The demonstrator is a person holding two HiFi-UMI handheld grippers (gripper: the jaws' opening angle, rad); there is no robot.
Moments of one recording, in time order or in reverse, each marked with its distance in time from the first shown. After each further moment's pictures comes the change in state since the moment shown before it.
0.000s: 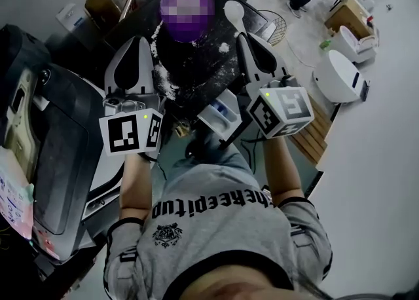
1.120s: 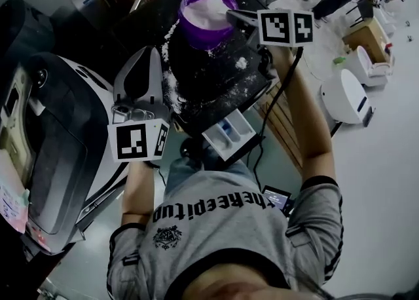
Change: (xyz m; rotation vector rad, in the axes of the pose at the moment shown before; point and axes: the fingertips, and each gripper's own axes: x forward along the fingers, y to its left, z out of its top) left arm 0.042 0.043 -0.075 -0.022 0.148 0.111; right arm 0.211 -0.036 -0.105 0.219 0.689 0.376
